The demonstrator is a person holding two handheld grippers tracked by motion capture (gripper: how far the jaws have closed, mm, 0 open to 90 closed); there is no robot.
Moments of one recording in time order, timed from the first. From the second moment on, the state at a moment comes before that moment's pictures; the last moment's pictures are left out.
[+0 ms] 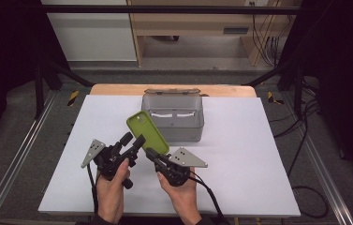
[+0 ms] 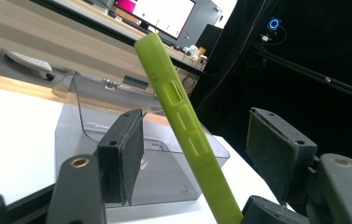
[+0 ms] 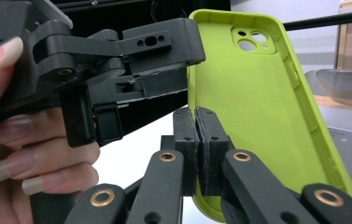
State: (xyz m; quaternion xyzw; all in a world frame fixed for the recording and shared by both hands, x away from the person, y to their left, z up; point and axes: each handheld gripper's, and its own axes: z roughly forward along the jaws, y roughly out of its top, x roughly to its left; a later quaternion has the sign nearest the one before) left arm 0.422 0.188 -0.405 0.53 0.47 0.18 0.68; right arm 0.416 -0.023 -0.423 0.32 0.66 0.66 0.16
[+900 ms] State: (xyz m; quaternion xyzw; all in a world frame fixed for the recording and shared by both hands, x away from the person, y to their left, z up) left arm 0.423 0.187 -0.419 0.50 0.50 0.13 0.69; right arm 0.418 -0.016 -0.430 0.32 0.66 0.67 0.13
